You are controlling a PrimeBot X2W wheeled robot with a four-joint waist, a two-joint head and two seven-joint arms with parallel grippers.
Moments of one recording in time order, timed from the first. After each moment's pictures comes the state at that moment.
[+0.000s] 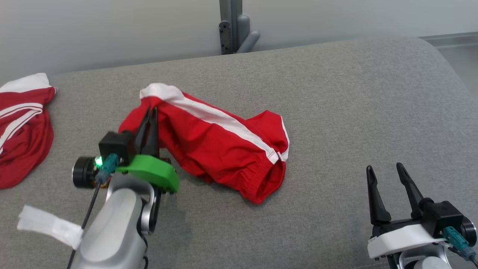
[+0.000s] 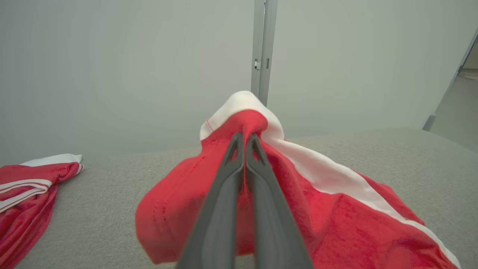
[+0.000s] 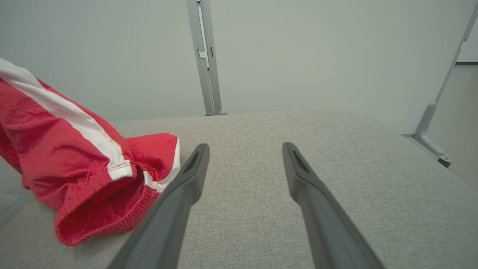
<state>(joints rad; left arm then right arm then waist) -0.52 0.17 -0.44 0.52 -0.45 0.10 -0.26 0.04 -0.05 -0.02 0.06 0.10 0.13 -0.26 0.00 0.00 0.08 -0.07</state>
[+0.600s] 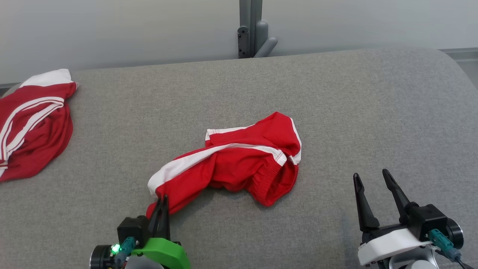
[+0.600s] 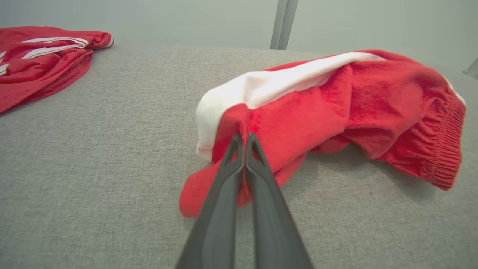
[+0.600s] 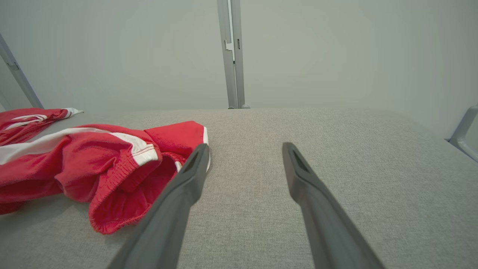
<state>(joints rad) -0.13 0.09 -0.33 0.44 -0.35 0.09 -0.26 0.04 -0.05 0.02 0.09 0.09 0.13 -0.26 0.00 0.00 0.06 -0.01</state>
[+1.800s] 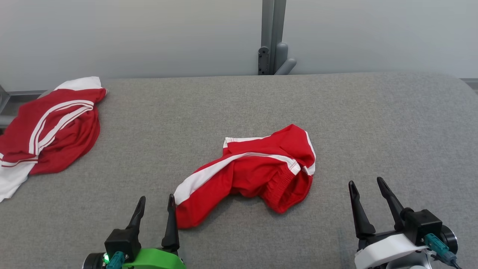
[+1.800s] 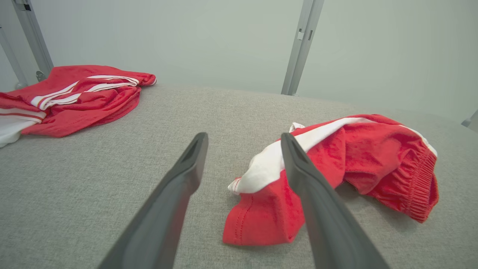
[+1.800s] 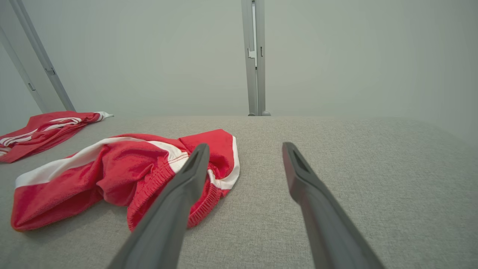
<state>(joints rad) 0.00 0.05 -0.23 0.26 -0.27 0.05 -0.26 0.05 -0.05 0.05 0.13 0.12 0.13 -0.26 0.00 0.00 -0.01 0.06</state>
